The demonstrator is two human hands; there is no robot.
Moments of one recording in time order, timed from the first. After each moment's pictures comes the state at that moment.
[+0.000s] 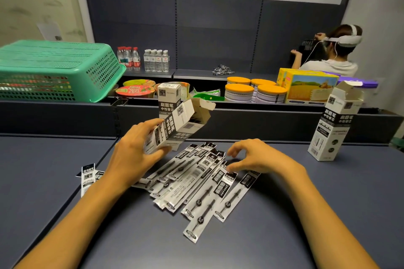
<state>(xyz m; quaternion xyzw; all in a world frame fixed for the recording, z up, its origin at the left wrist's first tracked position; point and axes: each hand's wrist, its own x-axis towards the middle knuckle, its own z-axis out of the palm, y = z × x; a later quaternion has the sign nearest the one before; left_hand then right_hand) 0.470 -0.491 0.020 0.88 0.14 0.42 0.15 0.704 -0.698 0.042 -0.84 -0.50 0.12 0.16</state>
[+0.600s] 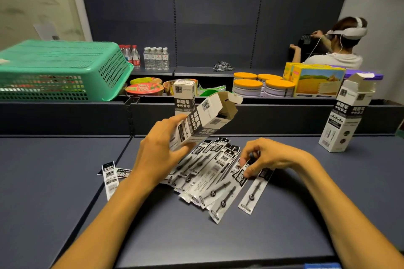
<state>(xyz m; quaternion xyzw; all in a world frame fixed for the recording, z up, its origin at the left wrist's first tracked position) 0.469 -0.501 0.024 0.87 0.09 0.45 0.16 0.690 -0.699 0.040 -0.79 -0.52 0.23 0.22</state>
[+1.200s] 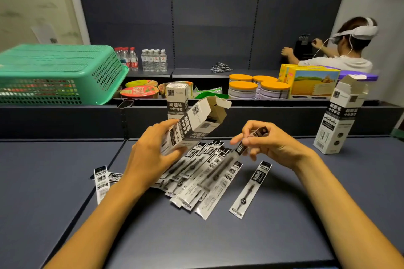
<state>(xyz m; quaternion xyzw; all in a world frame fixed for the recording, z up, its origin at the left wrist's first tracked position) 0.470 -0.494 0.017 0.88 0.11 0.43 0.17 0.680 -0.714 0.065 -0.59 -0.48 0.32 0.56</state>
